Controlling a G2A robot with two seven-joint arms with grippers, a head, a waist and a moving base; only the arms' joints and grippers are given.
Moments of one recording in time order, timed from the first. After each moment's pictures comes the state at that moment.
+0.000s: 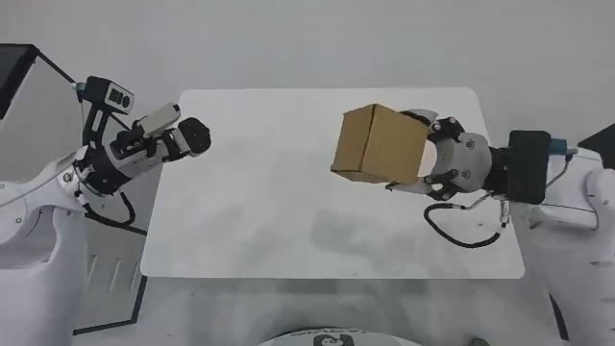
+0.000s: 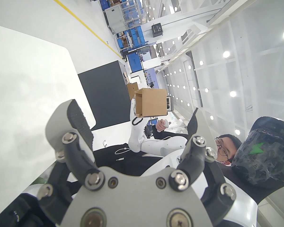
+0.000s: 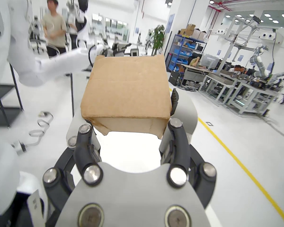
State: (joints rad) left arm 1.56 -1.04 -1.90 -2.13 -0.57 0.18 -1.02; right arm -1.41 -0.96 1.59 -2.16 -0.75 -1.00 0.19
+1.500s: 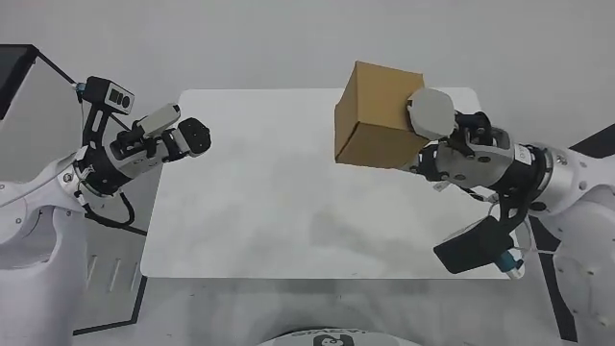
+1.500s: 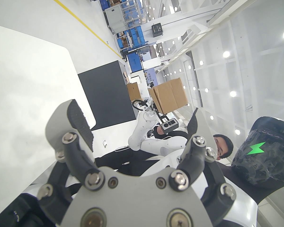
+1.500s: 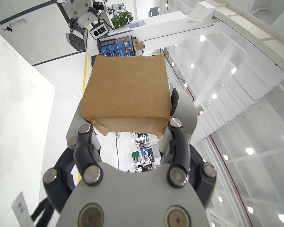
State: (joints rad) left arm 1.56 -1.04 -1.90 -2.13 -0.57 0.18 -1.02; right arm -1.38 -0.95 1.61 -2.35 -2.06 -0.66 -0.61
